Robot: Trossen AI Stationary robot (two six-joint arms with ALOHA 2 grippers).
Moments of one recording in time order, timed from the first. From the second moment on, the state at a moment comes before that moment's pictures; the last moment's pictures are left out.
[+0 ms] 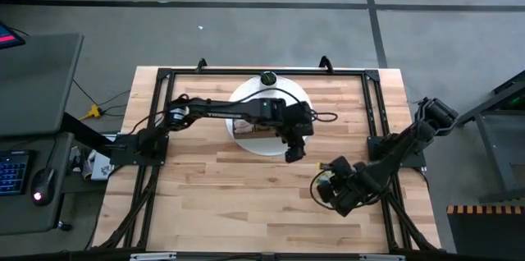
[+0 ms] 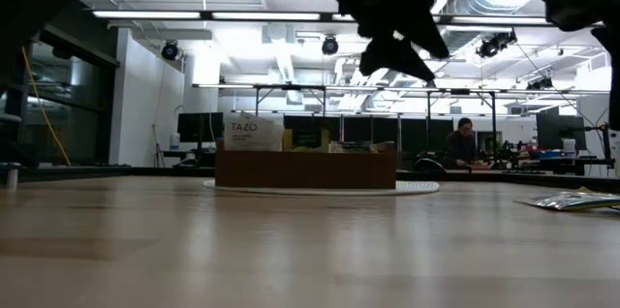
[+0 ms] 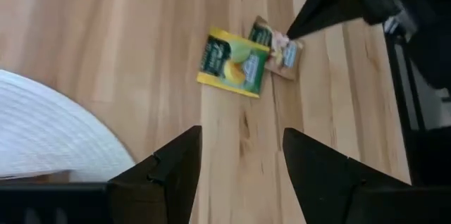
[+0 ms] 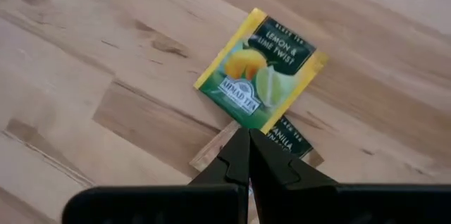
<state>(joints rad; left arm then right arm) 0.04 2.21 2.07 -0.73 0.31 -0.15 0.73 1.51 0.95 -0.97 0.36 1.83</state>
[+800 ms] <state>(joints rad) 0.04 2.27 2.07 -0.70 0.33 -0.11 0.85 1.51 0.78 -0.69 0.58 1.77</state>
